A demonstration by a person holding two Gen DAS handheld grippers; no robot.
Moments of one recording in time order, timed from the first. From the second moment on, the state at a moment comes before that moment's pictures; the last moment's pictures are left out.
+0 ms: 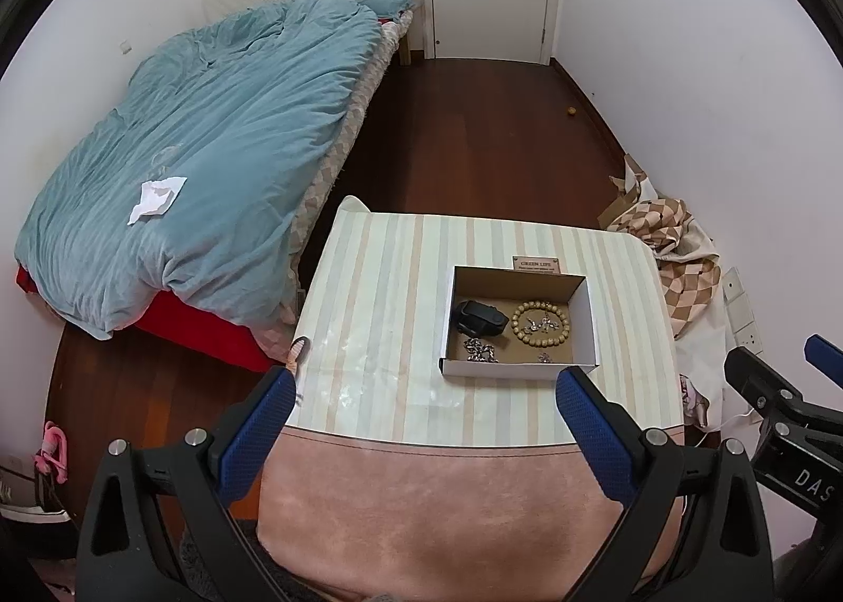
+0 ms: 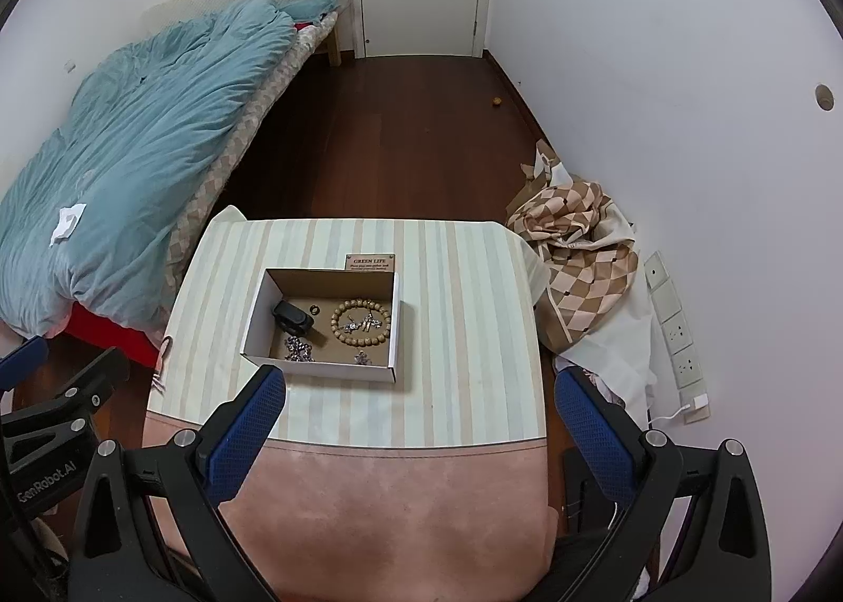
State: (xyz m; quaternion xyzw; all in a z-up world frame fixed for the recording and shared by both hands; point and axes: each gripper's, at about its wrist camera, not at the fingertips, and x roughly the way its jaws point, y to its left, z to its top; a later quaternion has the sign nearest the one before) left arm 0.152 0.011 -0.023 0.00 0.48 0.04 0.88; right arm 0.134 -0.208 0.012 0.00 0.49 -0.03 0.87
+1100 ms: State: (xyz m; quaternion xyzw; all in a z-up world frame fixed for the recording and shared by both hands) left arm 0.146 0.013 -0.013 0.00 0.47 0.04 0.88; right arm 0.129 -0.210 0.018 0.00 0.49 -0.02 0.87
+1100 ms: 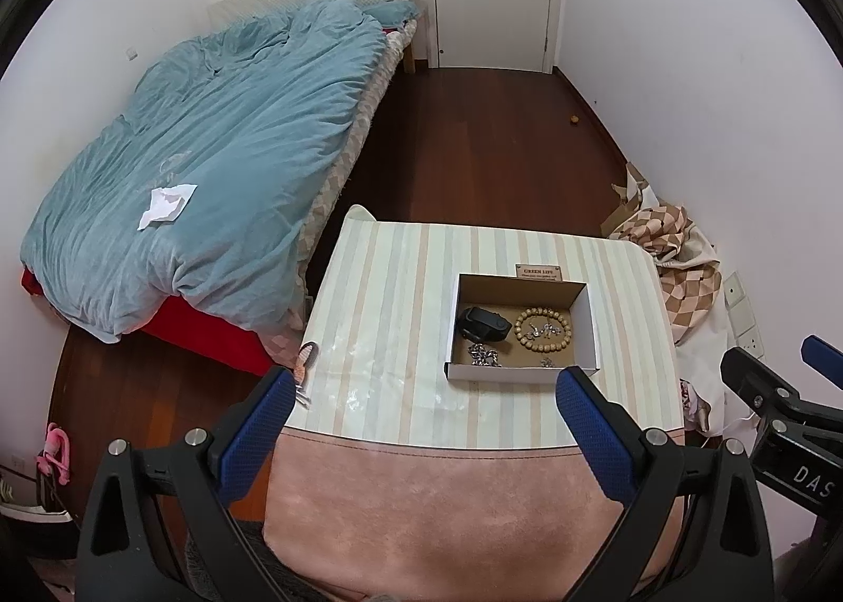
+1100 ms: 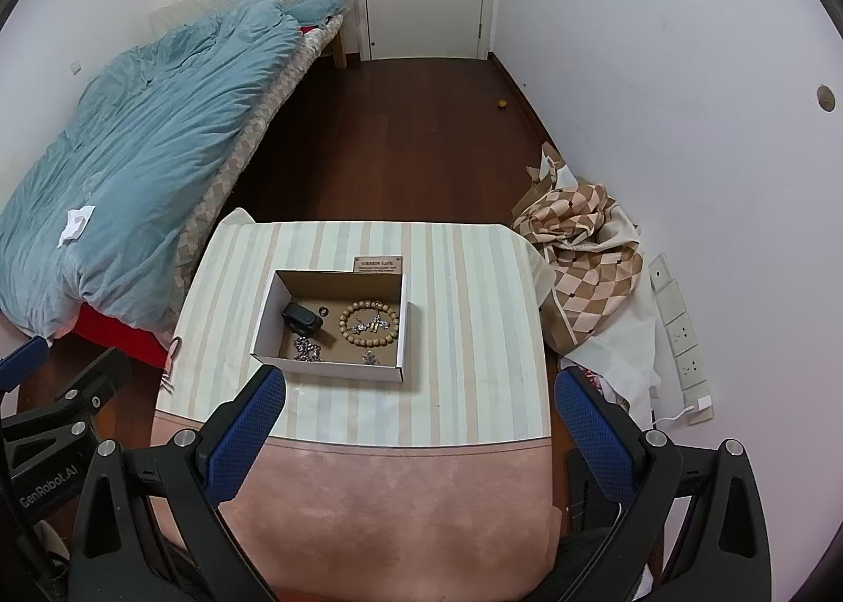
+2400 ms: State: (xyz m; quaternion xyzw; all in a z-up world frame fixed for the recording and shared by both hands) left arm 0.142 0.010 -0.007 0.00 0.47 0.04 0.88; right arm 0.126 -0.215 0.025 0.00 0.49 -0.02 0.87
